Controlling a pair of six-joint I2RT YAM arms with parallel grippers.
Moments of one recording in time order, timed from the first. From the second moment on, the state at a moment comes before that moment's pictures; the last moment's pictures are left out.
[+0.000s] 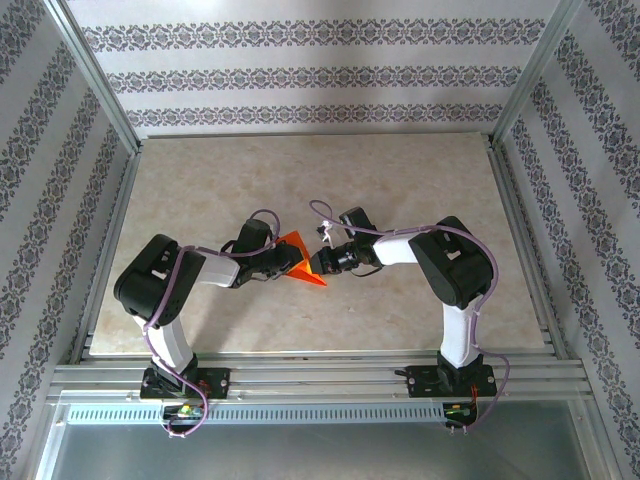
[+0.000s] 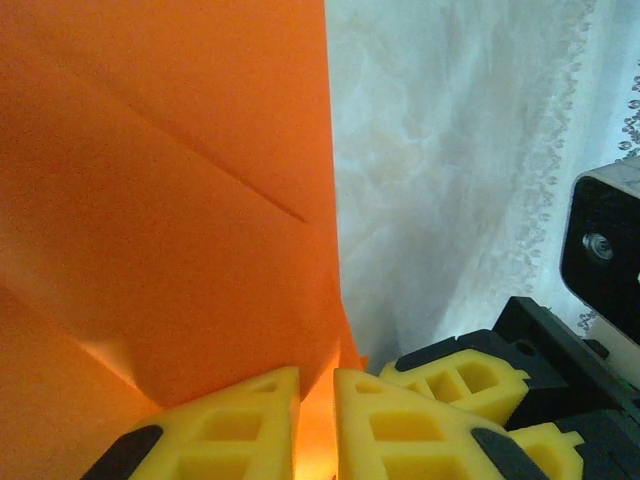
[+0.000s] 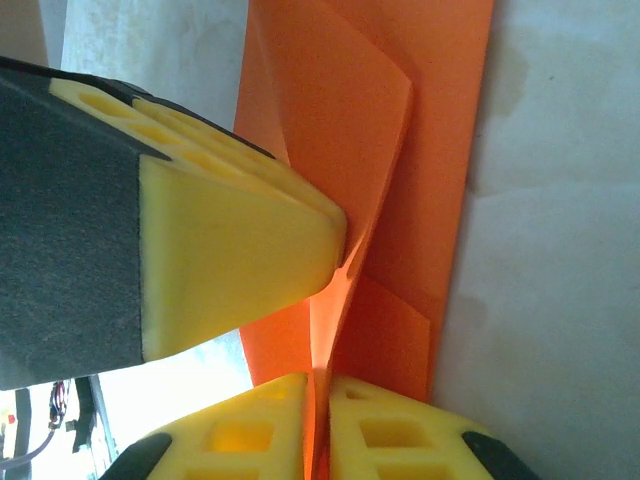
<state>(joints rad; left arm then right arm) -0.44 1.78 0.67 0.40 0.48 -1.03 0.55 1.96 0.94 0.07 -0.79 0.41</state>
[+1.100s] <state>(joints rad) -0.38 1.73 0.60 0.46 0.50 -1.06 0.55 1.96 0.94 0.08 -0.78 0.44</state>
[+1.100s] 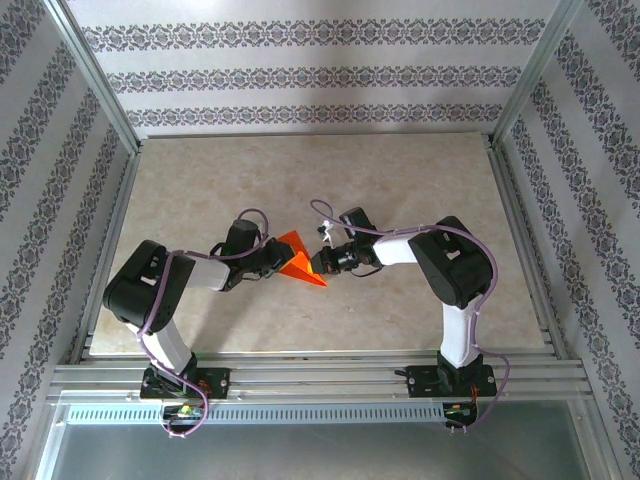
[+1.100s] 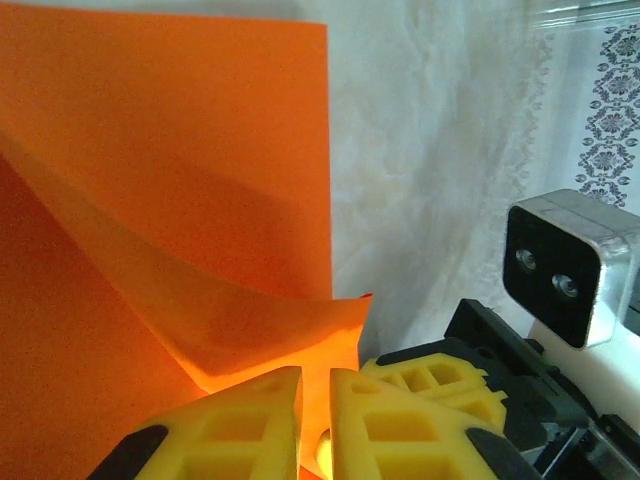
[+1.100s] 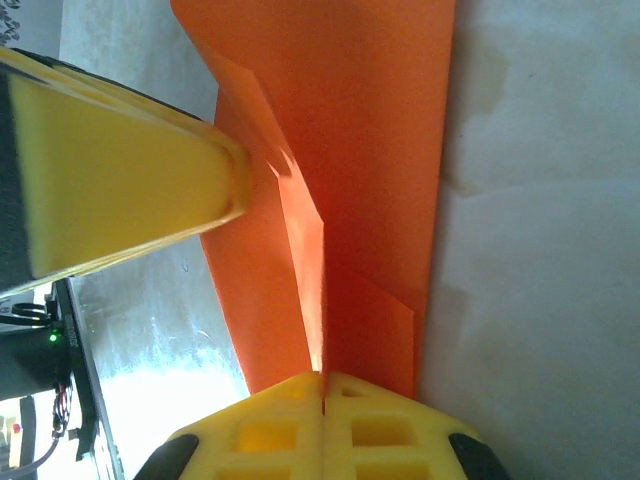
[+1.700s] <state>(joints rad) -0.38 1.78 0.64 0.50 0.51 -1.08 0.55 1.96 0.94 0.07 -0.78 0.45</state>
